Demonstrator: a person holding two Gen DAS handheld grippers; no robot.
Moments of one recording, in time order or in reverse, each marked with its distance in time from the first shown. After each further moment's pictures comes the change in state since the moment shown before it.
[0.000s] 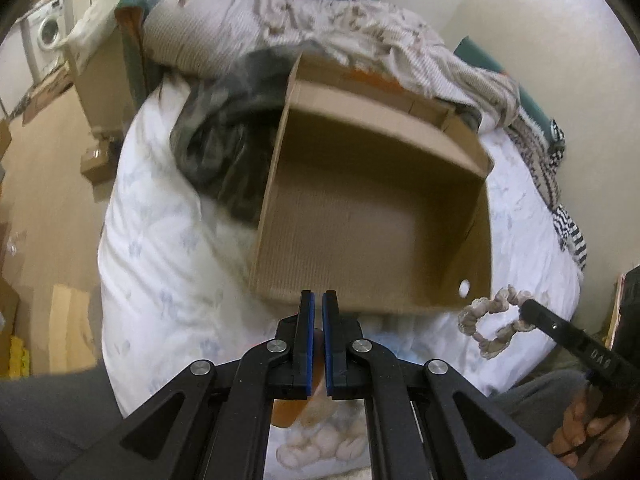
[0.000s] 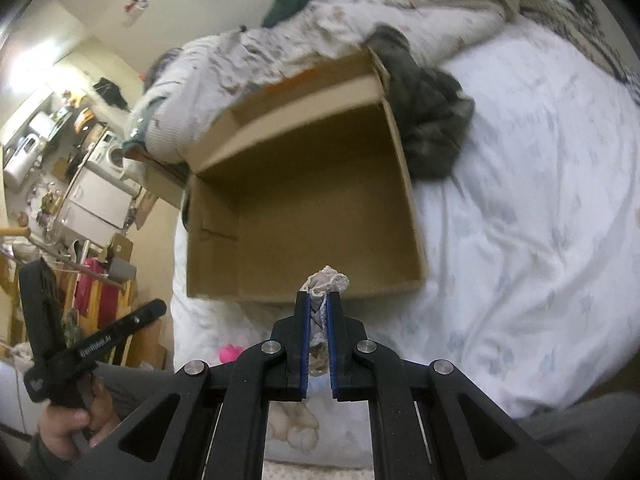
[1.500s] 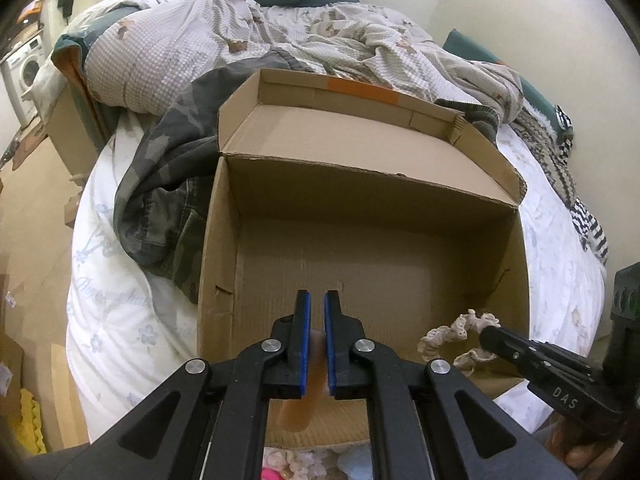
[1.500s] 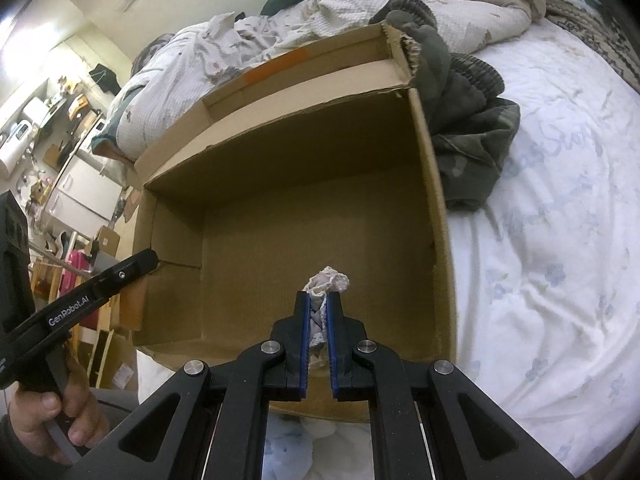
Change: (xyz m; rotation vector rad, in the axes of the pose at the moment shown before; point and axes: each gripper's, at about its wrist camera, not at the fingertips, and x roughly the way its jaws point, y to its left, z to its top) left arm 0.092 -0.027 0.052 0.100 -0.043 0.035; right arm 0.097 -0.013 0.035 -0.022 0.046 -0.008
